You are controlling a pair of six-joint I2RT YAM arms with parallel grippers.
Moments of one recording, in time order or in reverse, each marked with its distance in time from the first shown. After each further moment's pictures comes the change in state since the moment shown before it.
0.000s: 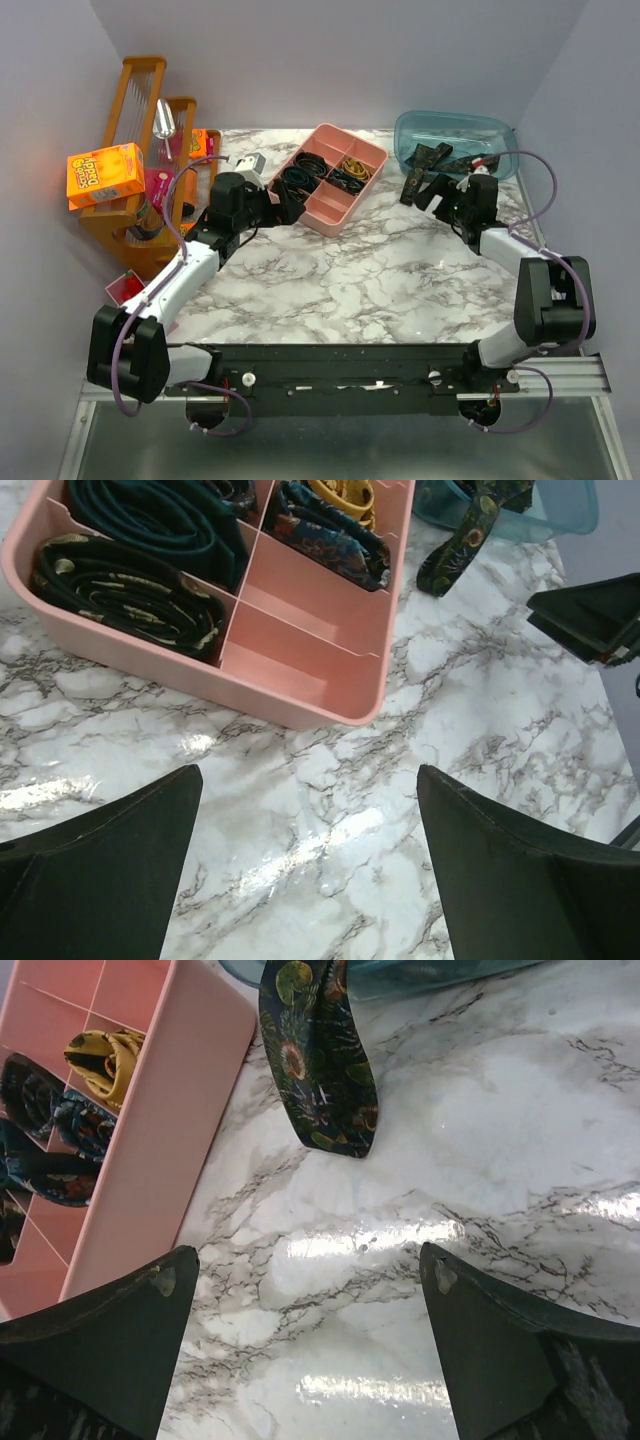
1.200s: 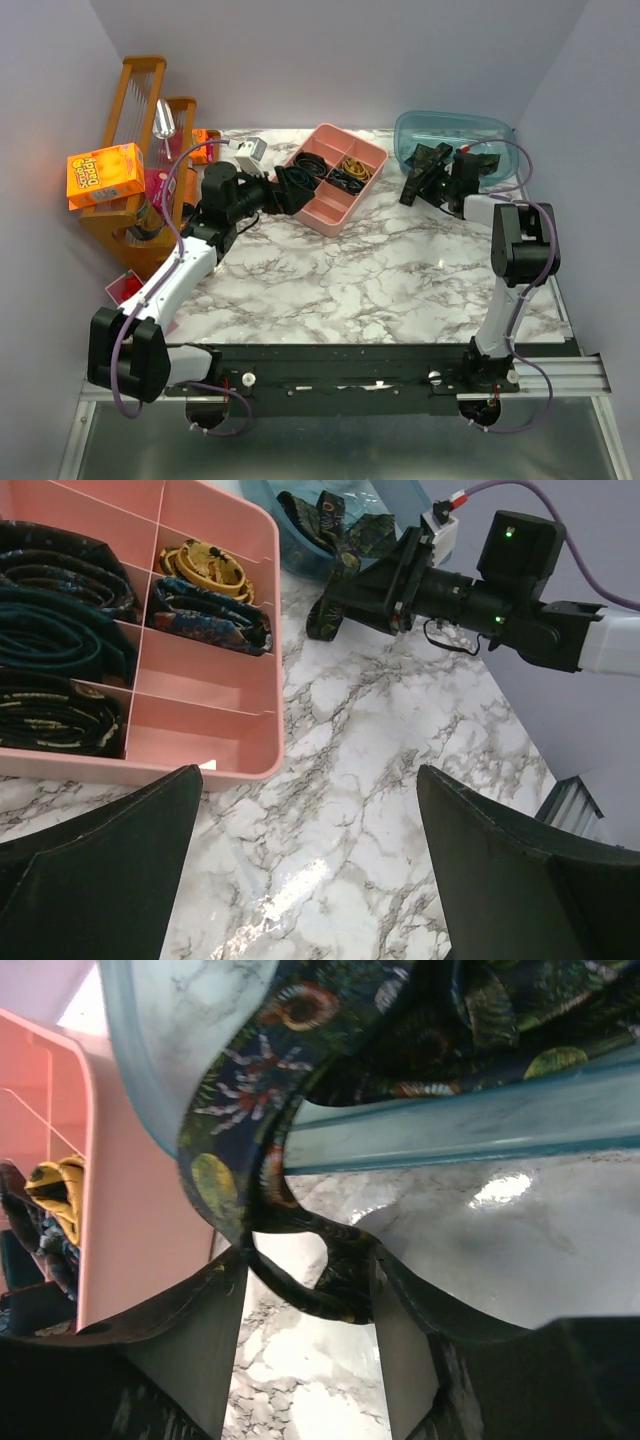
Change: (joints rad) left arm 0.019 -0.002 0.066 0.136 0.204 -0.024; right arm -0.009 0.475 0.404 -0.015 -0.080 0.168
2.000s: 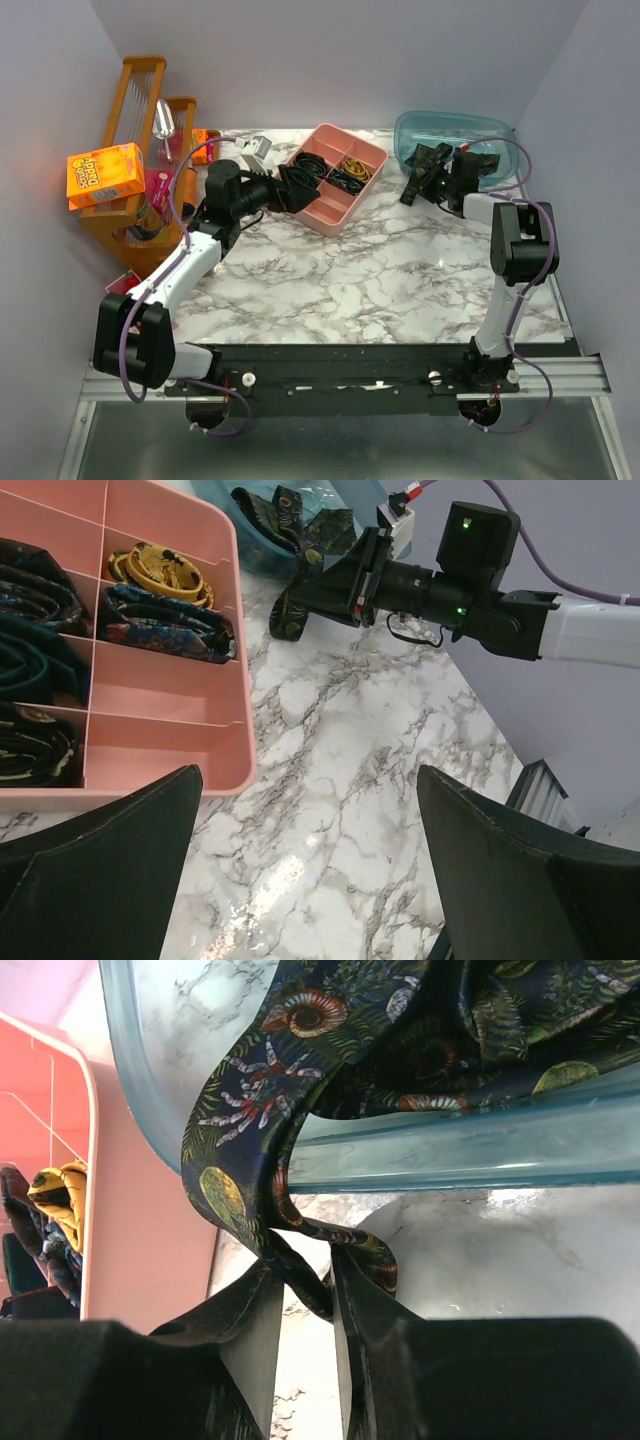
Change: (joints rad) left arm 0.006 0.067 0.000 0.111 0.100 -0.047; right arm 0.000 0.022 0.021 -0.003 -0.006 0.007
